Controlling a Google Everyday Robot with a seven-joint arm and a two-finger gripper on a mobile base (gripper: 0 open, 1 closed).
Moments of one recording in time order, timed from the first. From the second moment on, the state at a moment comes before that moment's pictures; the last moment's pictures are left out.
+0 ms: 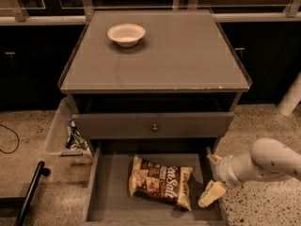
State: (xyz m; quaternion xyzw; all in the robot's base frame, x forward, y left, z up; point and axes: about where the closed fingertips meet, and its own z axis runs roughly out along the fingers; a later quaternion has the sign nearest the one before) arm 0.452 -0.220 0.520 -0.50 0.81 0.20 0.24
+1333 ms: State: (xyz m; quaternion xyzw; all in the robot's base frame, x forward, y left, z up) arm 0.465 -0.152 0.435 -0.61 0.71 0.23 0.27
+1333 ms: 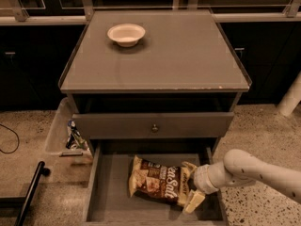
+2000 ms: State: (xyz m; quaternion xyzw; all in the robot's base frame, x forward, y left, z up) arm 0.487 -0.136 0.420 -0.59 0.71 0.23 0.31
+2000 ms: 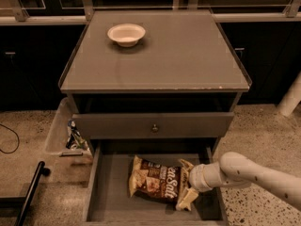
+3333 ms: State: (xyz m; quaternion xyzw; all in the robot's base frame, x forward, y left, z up) arm 0.515 -0.087 0.382 -0.60 0.69 0.23 0.33
